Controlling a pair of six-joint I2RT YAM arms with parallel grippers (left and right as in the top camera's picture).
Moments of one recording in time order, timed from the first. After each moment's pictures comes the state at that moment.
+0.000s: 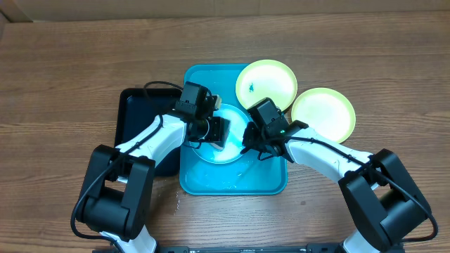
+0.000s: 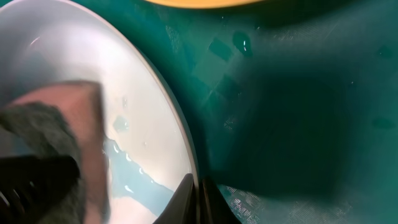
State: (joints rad) left arm -0.34 1.83 1.03 -0.41 0.40 -0.29; right arm 0.60 1.79 0.98 -0.31 -0.09 0.88
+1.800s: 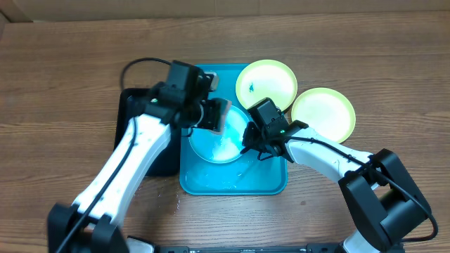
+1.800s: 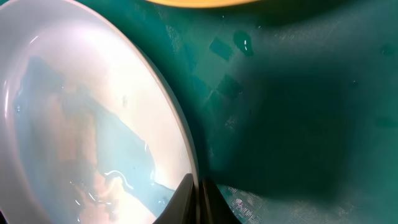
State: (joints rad) left arm -0.33 1.54 1.23 -0.76 0.28 -0.23; right arm 0.60 1.79 0.98 -0.31 -0.09 0.88
